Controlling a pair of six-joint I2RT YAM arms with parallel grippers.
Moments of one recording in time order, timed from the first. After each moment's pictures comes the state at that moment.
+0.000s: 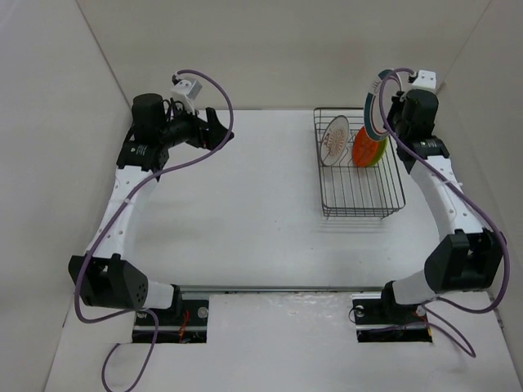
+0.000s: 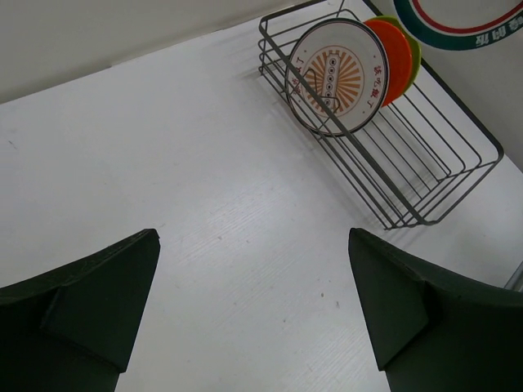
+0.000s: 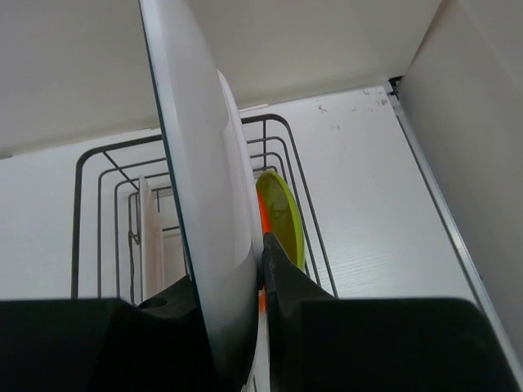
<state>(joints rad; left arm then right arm) -0.12 1.37 1.41 -0.37 0.63 -0.09 0.04 1.45 1.38 -0.17 0.22 0.12</state>
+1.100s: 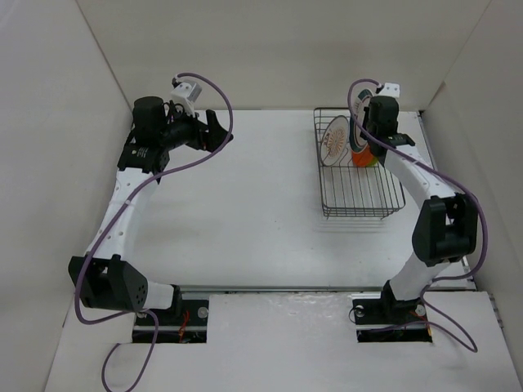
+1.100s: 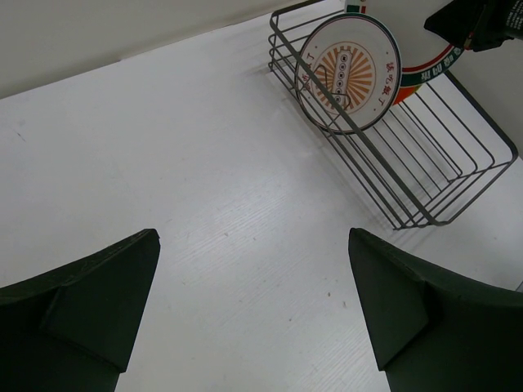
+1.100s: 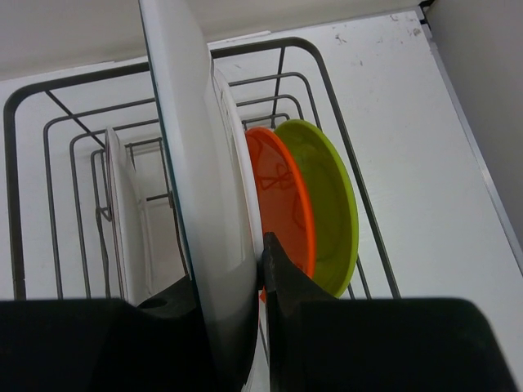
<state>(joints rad) -0.12 1.35 1.37 -0.35 0.60 -0.09 0.14 1.69 1.40 -0.15 0.39 0.14</state>
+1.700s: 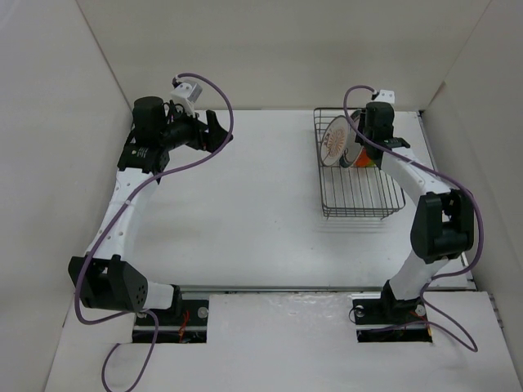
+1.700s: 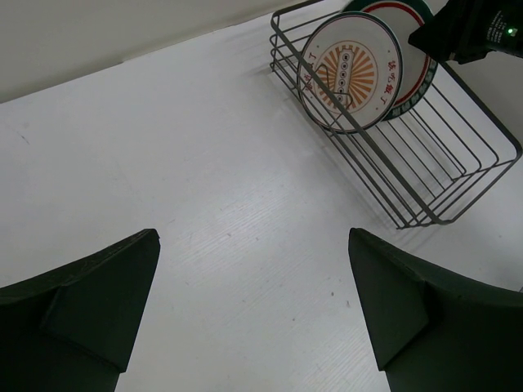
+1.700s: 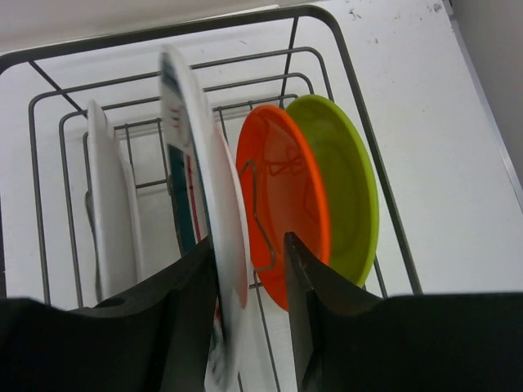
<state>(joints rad) -0.12 1.35 1.37 -0.35 0.60 -0.07 0.15 1.72 1.35 -0.12 0.37 0.15</state>
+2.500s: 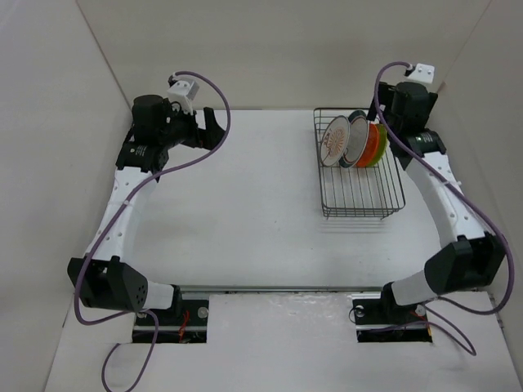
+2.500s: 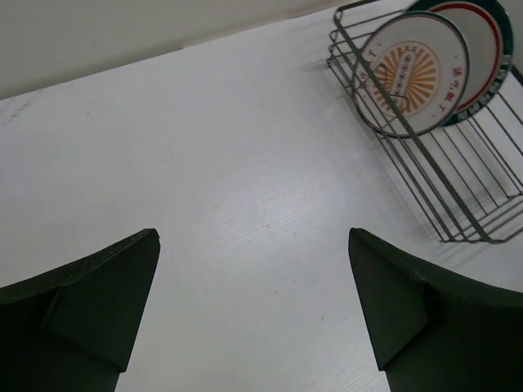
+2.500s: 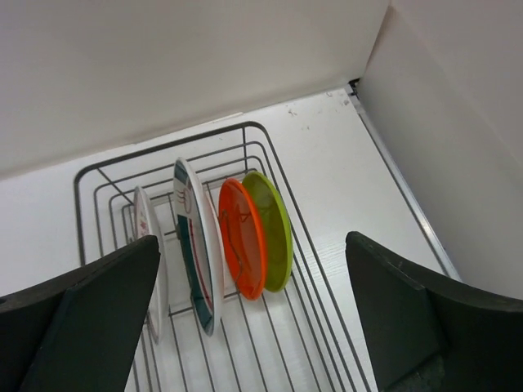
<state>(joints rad) -0.12 1.35 1.40 -0.41 0.46 -0.05 0.15 1.48 1.50 -0.32 0.48 0.15</state>
